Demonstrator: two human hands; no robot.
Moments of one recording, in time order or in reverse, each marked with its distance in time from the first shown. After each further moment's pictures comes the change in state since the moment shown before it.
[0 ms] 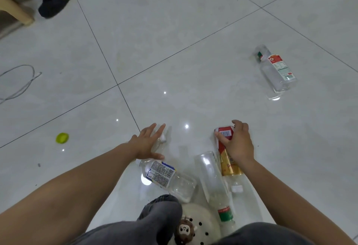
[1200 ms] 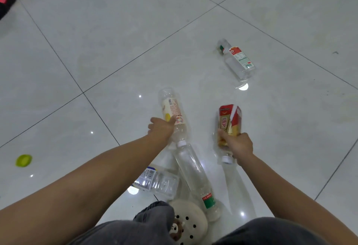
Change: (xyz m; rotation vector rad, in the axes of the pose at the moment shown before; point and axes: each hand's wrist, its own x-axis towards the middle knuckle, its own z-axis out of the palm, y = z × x) left_hand 0.059 0.136 -0.027 -1.090 0.280 -0.502; right_hand -0.019 0.051 -0.033 0.399 0.075 0.606
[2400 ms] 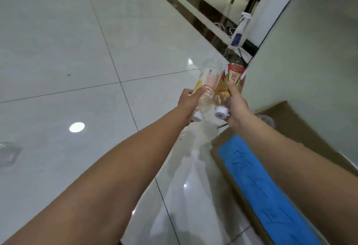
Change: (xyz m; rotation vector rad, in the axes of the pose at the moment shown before) left_hand -0.466 0.057 0.275 0.372 -1.480 0.615; right_hand -0.198 0.180 -0.370 1.284 1.011 0.113
